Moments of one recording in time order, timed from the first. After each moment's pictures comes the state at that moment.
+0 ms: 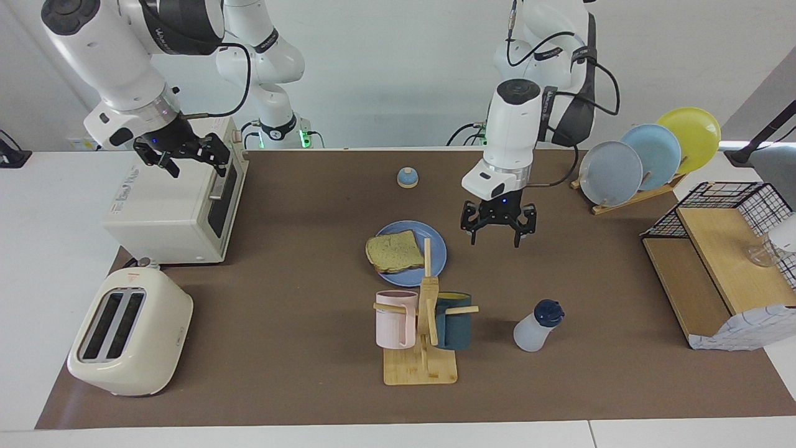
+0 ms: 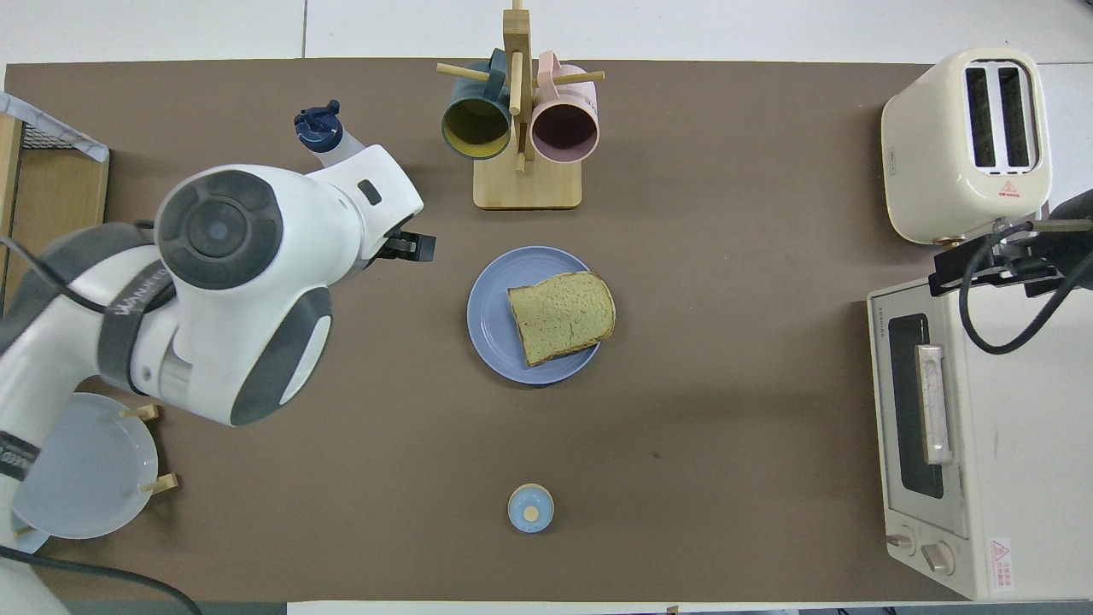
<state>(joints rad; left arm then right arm) -0.80 0.09 0.36 -1.81 0.06 2.08 -0.20 0.00 -0.01 -0.02 -1.64 0.02 1.51 0.00</state>
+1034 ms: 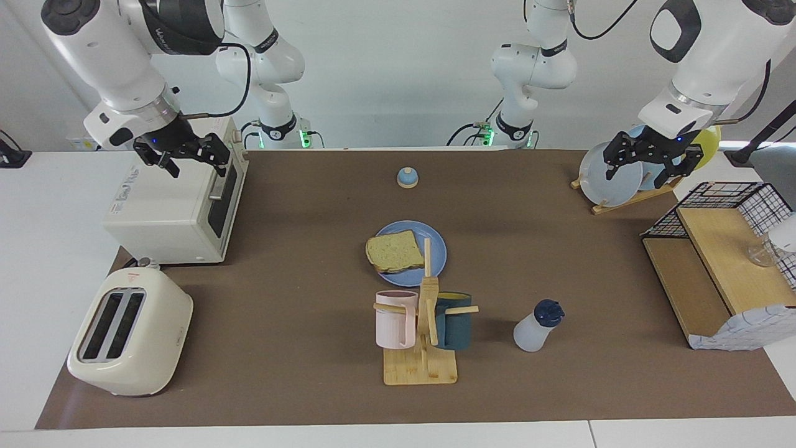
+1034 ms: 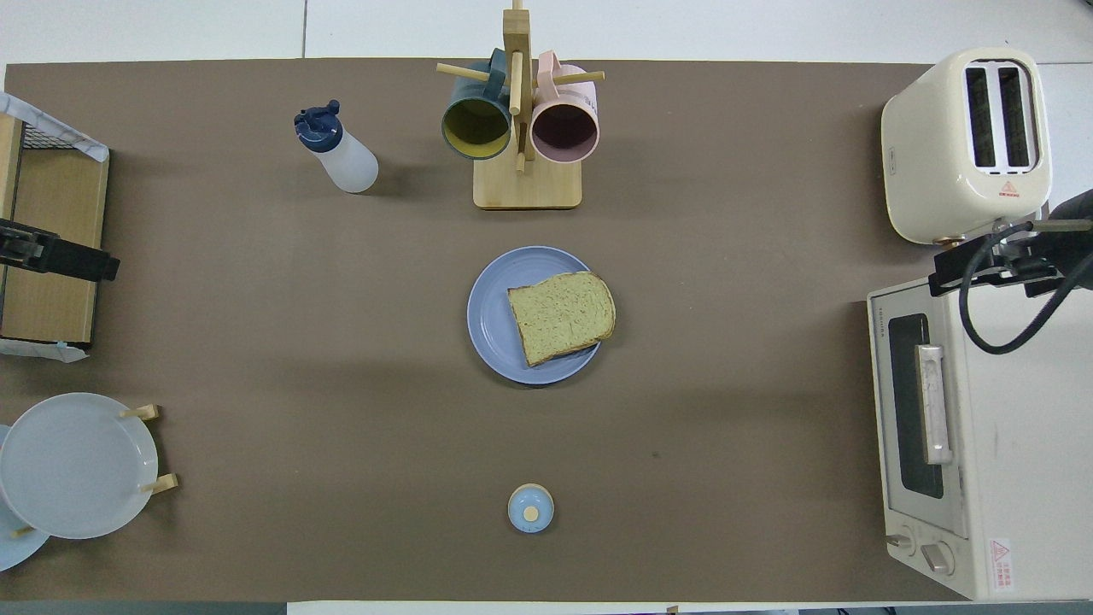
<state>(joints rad) -0.41 -0.02 0.38 -1.65 0.01 1.65 0.31 0.00 -0.01 -0.02 -1.64 0.02 1.51 0.00</state>
